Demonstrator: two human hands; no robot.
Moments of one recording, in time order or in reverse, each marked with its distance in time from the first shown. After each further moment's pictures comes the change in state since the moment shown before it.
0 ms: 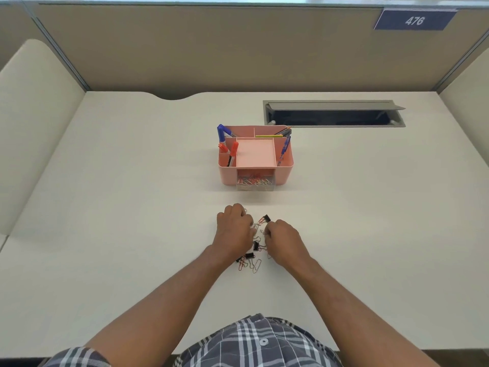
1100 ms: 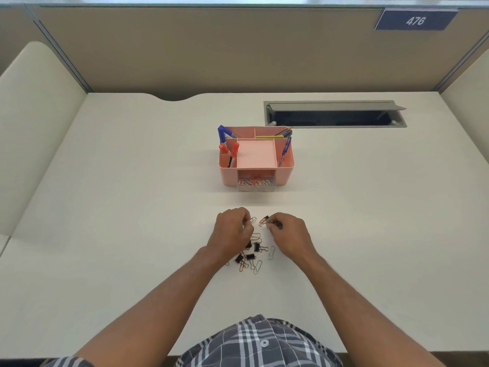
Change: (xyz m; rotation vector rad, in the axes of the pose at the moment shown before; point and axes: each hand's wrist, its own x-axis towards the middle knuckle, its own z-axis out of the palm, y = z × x) left_hand -0.004 -0.003 -0.020 -0.363 0.082 -0.046; right_hand 0.005 0.003 -0.020 0.425 0.087 0.121
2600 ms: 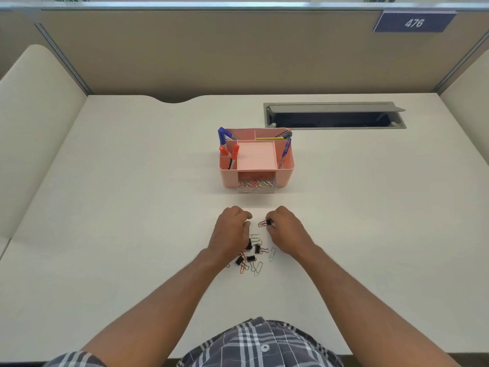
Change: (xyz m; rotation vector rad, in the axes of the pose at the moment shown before) left_hand 0.000 -0.010 0.008 0.062 0.095 0.157; right_hand 0.023 0.008 0.004 -0.353 -0.077 -0.238
